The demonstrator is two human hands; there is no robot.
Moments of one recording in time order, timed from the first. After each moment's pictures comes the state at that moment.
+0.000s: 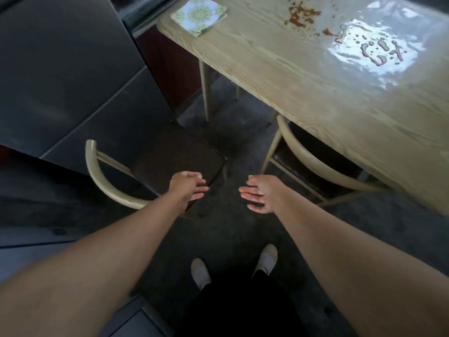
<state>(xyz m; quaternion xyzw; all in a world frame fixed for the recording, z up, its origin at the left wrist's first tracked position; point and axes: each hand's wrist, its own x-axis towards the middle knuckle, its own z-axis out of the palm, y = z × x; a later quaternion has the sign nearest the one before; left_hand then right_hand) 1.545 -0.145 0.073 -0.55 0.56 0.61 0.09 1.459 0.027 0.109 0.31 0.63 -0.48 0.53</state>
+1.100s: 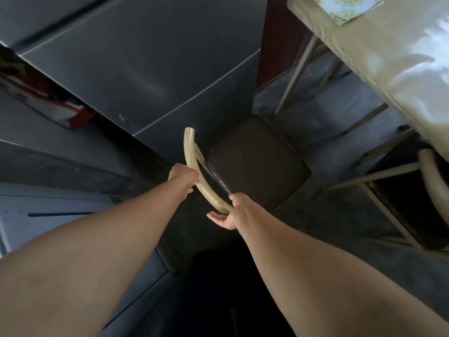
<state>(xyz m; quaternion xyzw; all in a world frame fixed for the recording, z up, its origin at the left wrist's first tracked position) 1.651 -0.459 0.047 -0.68 0.55 0.47 0.09 1.602 -0.329 0.054 0.55 0.44 -0.45 0.55</state>
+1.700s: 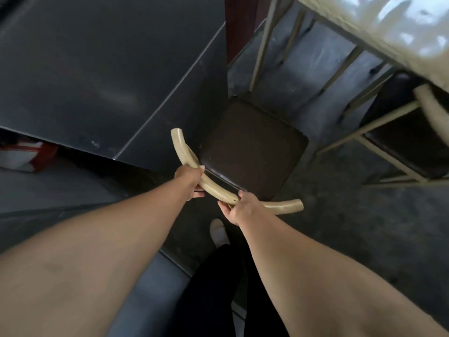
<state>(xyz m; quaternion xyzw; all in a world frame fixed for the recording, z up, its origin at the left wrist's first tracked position) 1.633 -0.501 0.008 -0.62 0.55 0.51 0.21 1.627 -0.376 0.019 0.70 0.28 -0.57 0.33</state>
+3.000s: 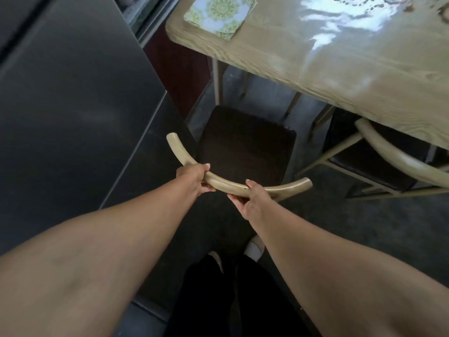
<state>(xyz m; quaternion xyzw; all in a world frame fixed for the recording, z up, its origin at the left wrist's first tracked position) 1.419 -0.448 0.018 -0.60 0.54 0.56 0.19 1.433 -0.312 0.027 0.65 0.33 -0.64 0.26</state>
